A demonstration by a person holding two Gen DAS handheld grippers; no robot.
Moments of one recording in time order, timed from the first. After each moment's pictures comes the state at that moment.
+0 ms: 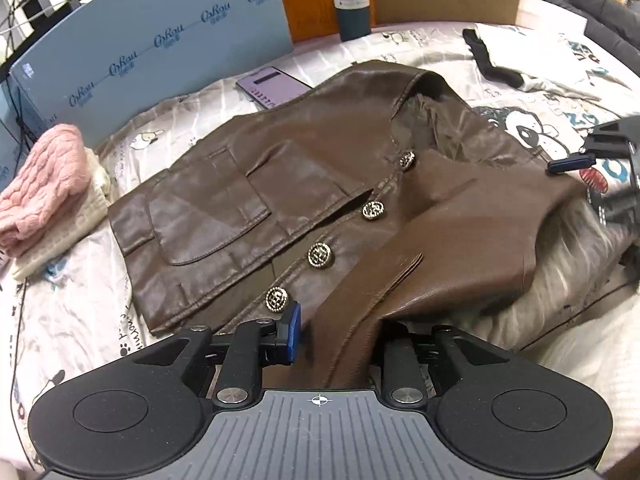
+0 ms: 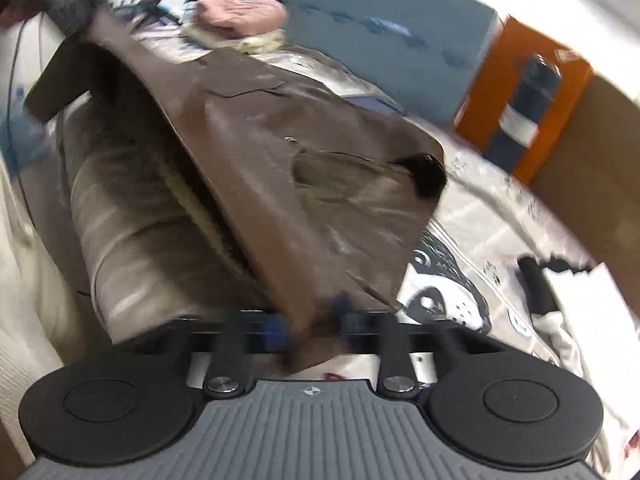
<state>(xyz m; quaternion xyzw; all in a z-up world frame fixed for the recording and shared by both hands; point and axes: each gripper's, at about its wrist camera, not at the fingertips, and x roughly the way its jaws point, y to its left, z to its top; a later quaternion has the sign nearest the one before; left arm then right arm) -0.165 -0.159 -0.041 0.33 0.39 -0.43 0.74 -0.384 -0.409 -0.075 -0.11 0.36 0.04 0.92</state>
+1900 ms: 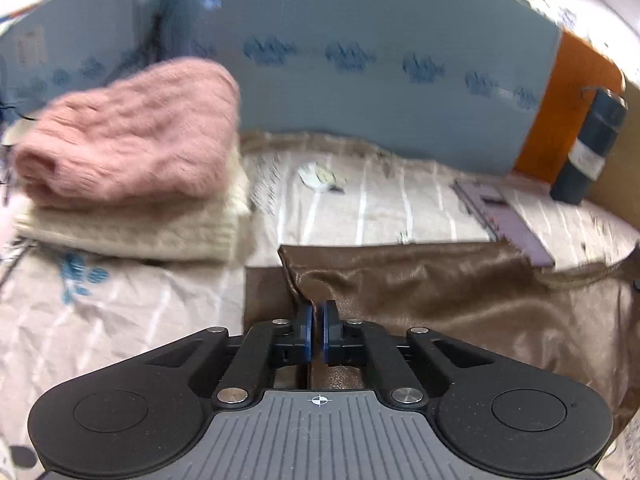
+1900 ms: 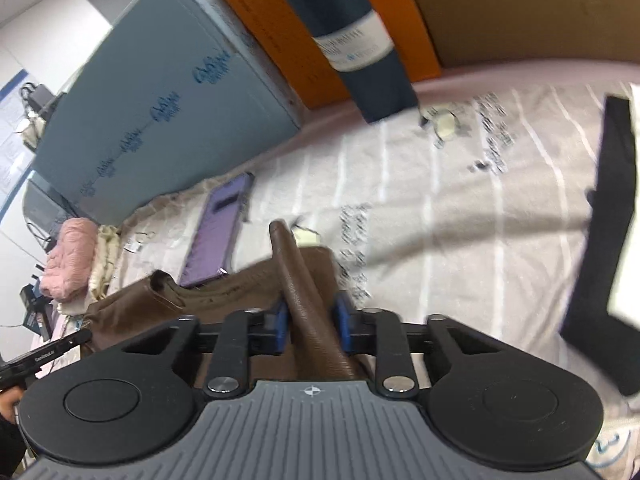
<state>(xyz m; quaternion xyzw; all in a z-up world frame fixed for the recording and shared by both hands) 0.063 -0.142 -0.084 0.07 0.38 -0.29 0.88 -0.178 -0.557 -0.063 0.34 0.34 -0.10 0.87</state>
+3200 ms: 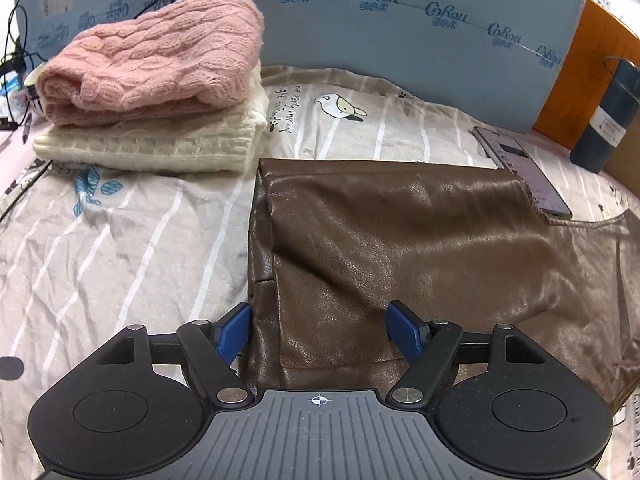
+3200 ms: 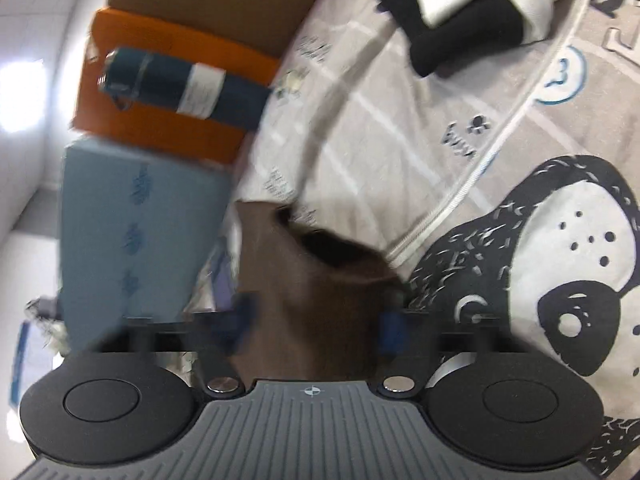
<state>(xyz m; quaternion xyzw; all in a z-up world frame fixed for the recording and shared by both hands) 0.040 -0.138 -0.116 0.09 0.44 -0.26 0.86 -0.264 -0.500 -0.113 0.63 0.17 -0.23 0.73</state>
